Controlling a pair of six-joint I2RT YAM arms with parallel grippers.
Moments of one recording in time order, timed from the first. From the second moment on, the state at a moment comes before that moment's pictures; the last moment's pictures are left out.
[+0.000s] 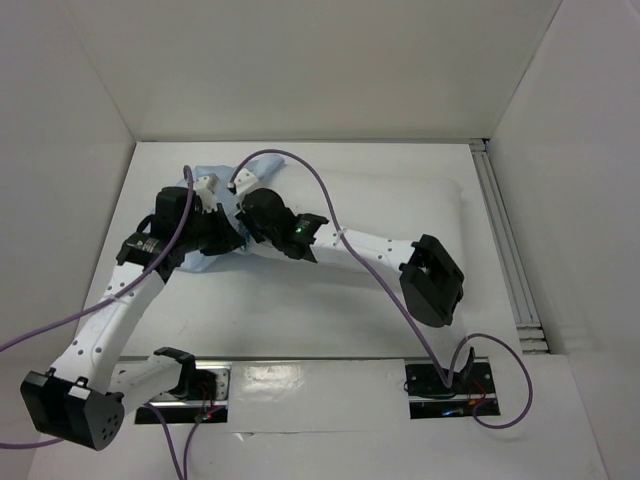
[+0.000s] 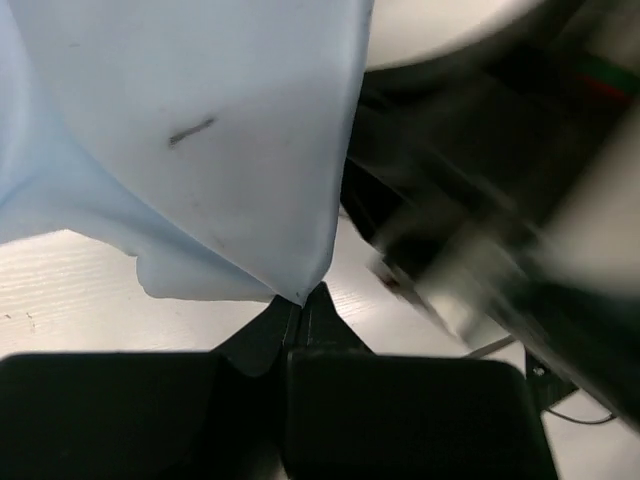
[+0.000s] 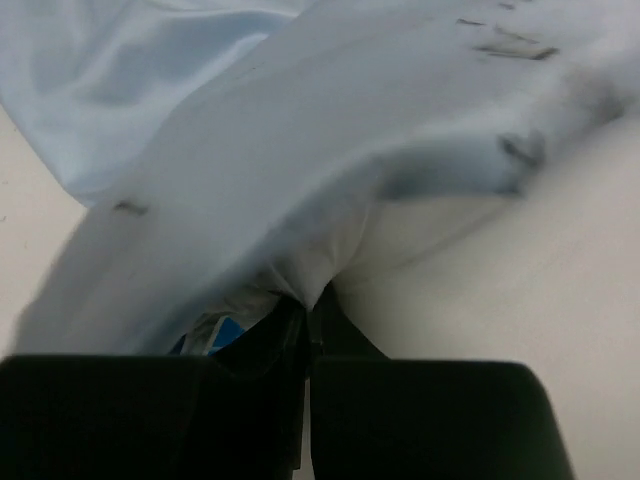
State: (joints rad) left arm -0.23 1.03 0.97 -0.64 0.26 -0.44; right arm 1.04 1.97 1.65 -0.17 0.38 0.03
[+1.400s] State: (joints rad) left arm -0.12 1.09 1.36 -0.82 0.50 -0.32; right arm 0.82 1.74 1.30 0.09 -0.05 0.48
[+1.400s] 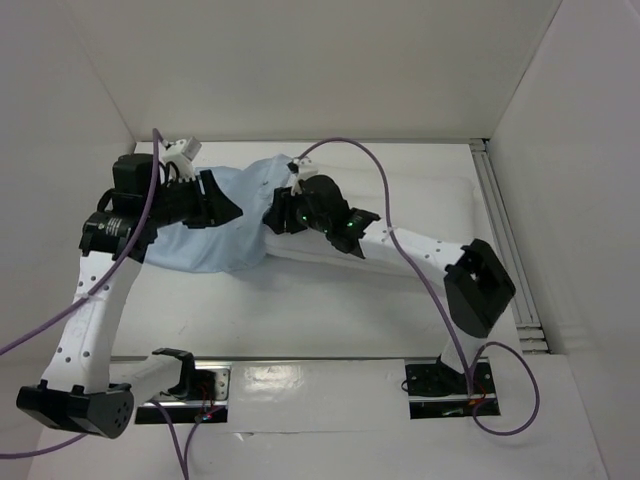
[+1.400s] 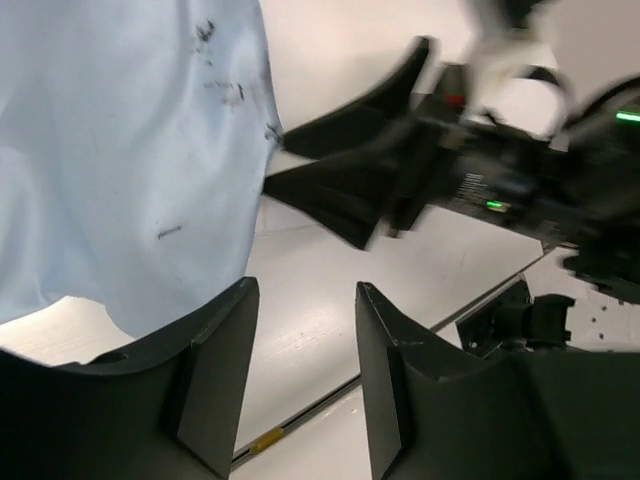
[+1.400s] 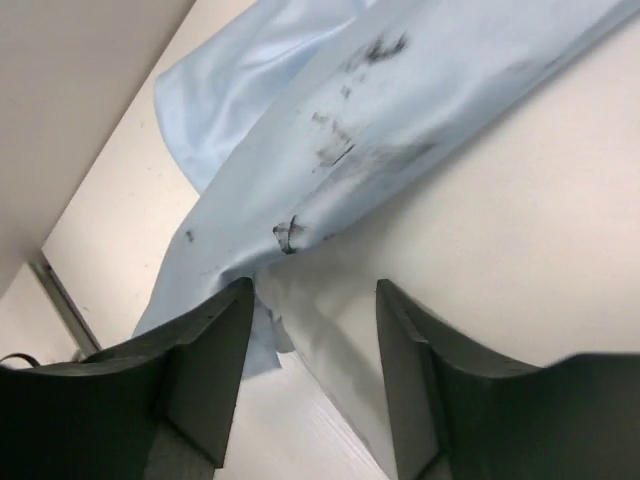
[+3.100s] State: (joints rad) left arm -0.57 2.08 2.34 -0.94 0.40 -0.39; right arm 0.30 1.04 1.09 -0.45 0.25 0.72
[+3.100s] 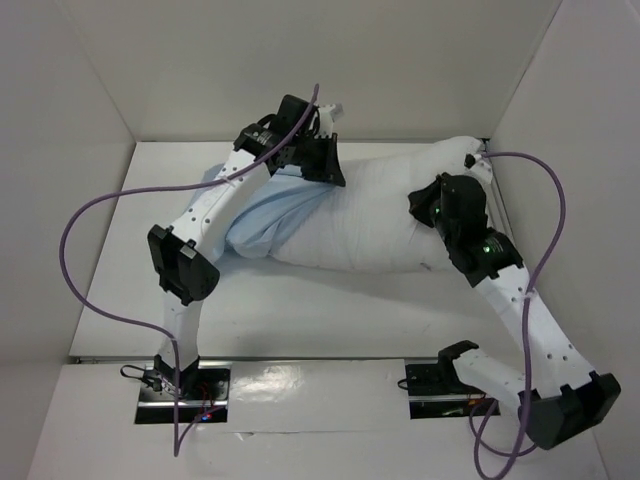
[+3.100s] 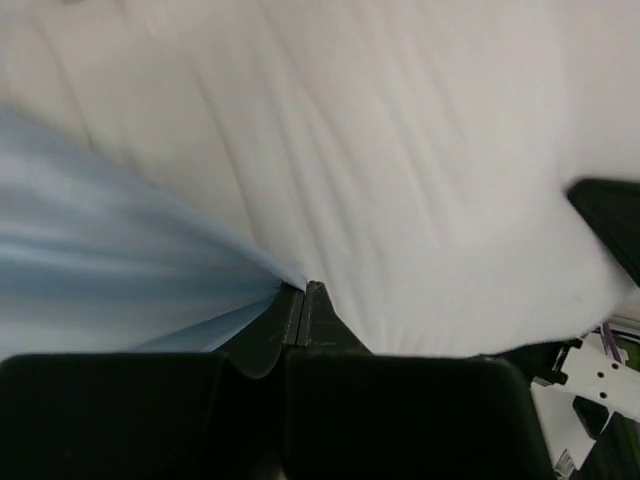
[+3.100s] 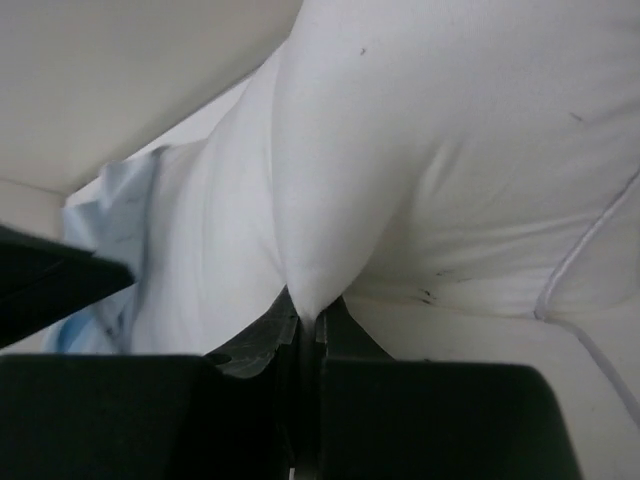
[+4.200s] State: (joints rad) left arm -0.40 1.18 0.91 -0.64 -0.28 -0.54; right arm 0.74 1.40 1.40 -0.61 0.59 0.46
